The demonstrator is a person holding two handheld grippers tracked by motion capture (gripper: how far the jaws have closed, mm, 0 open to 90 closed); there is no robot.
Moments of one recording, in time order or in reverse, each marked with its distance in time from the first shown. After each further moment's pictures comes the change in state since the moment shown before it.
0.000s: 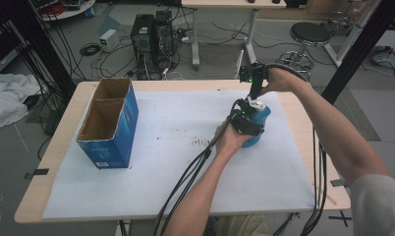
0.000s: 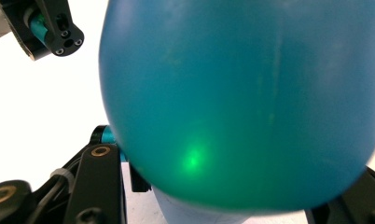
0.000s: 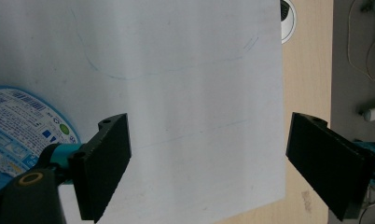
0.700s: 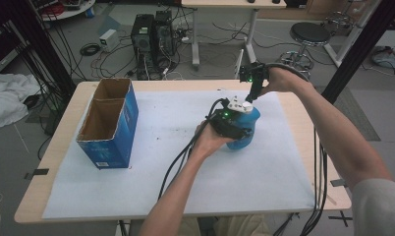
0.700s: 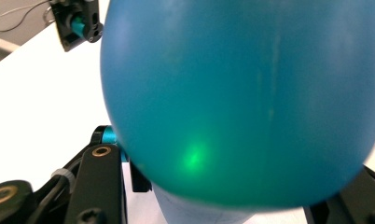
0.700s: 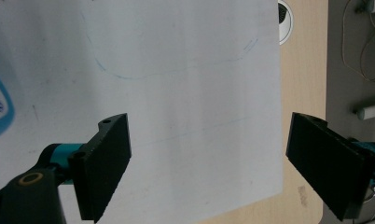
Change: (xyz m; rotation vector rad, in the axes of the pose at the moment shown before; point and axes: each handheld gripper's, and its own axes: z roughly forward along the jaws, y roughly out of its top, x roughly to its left) left arm 0.015 -0.021 -0.078 -0.051 -0.145 0.141; right arm 0.008 0.003 -0.011 0.006 -0.015 -0.005
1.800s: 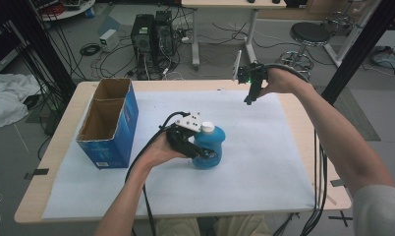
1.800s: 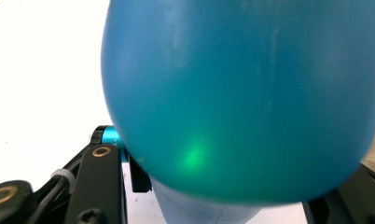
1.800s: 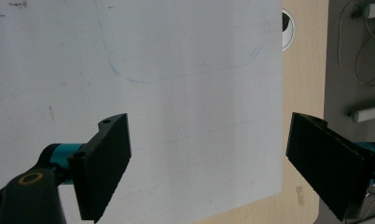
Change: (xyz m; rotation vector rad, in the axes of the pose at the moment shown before) left arm 0.012 -0.070 -0.083 0.040 -0.224 0.165; right arm 0.012 0.007 -0.009 0.001 -0.012 -0.018
